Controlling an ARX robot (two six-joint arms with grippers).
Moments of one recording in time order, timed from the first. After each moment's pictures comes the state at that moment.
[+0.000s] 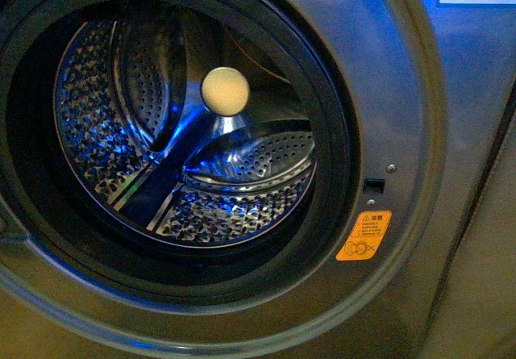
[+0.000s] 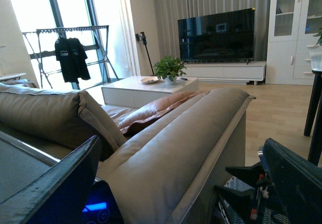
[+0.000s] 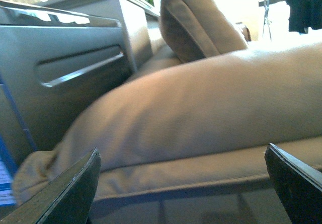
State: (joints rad) left arm -0.80 1.59 2.17 -0.27 0.23 0.10; right arm -0.68 0.97 0.66 0.59 -0.67 0.33
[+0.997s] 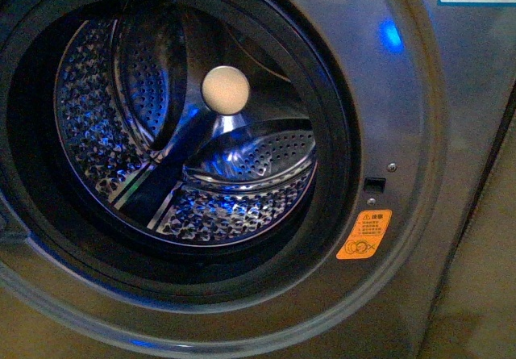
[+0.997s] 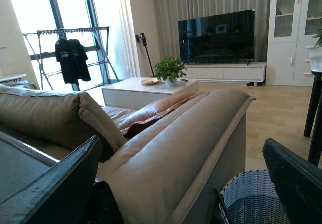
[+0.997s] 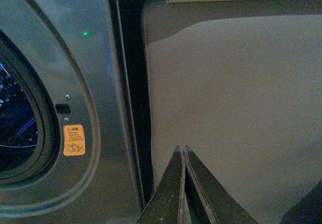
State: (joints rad) left arm -0.80 1.59 2.17 -0.27 0.23 0.10; right arm 0.00 0.30 0.06 0.24 0.00 0.00
